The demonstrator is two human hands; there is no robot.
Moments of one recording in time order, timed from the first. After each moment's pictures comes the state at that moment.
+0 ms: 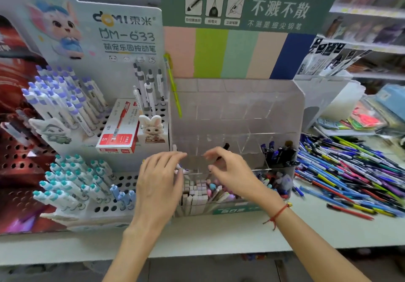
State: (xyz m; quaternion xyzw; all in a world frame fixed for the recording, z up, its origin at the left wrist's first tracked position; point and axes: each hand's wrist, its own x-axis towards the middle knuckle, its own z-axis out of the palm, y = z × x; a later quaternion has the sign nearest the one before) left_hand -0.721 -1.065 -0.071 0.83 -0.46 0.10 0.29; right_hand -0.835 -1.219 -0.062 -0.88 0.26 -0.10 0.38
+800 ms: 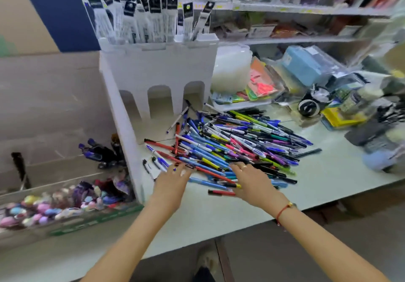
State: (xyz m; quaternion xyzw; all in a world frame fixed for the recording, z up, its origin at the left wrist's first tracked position) left_hand -0.984 -1.365 -0.167 0.75 -0.64 -0.11 -0.11; right_hand -1.184 -1.481 -0.152 -0.91 0.36 0.18 0.05
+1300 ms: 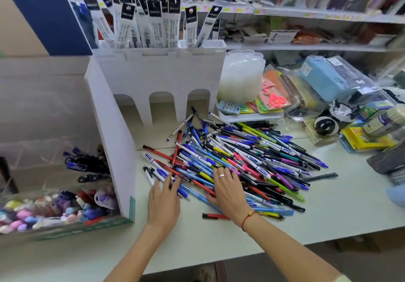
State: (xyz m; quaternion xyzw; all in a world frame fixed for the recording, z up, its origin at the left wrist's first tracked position) left_hand -0.996 -1.374 -0.239 0.87 -0.46 -0.16 0.09; right_hand -1.132 -1.506 -0.222 -0.93 0.32 0.11 -0.11
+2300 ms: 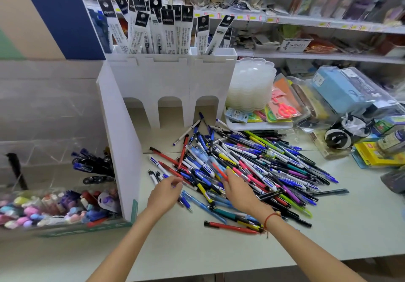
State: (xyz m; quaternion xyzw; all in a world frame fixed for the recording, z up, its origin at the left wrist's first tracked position) left_hand -0.967 -1.403 -0.204 0.85 -0.29 -0.35 0.27; right_hand -1.133 -1.538 -0.188 -0.85 0.37 0.04 0.37
